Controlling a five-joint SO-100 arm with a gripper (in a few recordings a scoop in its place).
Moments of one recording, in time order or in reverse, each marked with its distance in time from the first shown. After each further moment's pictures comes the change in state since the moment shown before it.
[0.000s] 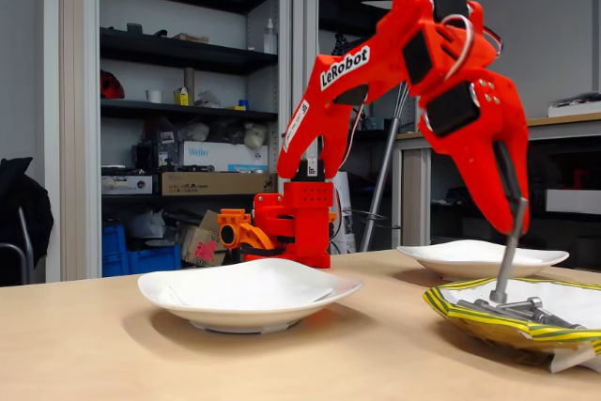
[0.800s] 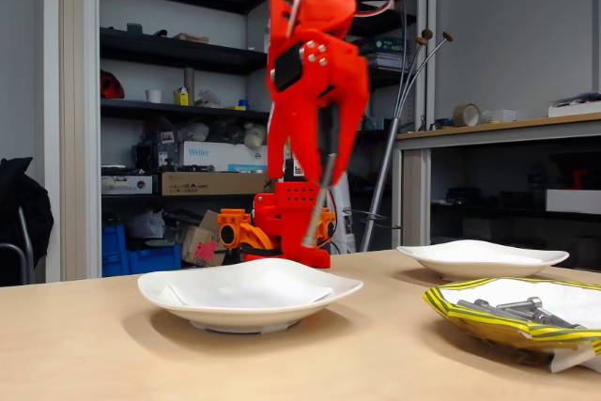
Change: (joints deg) arm 22.6 29.3 30.4 5.3 -20.1
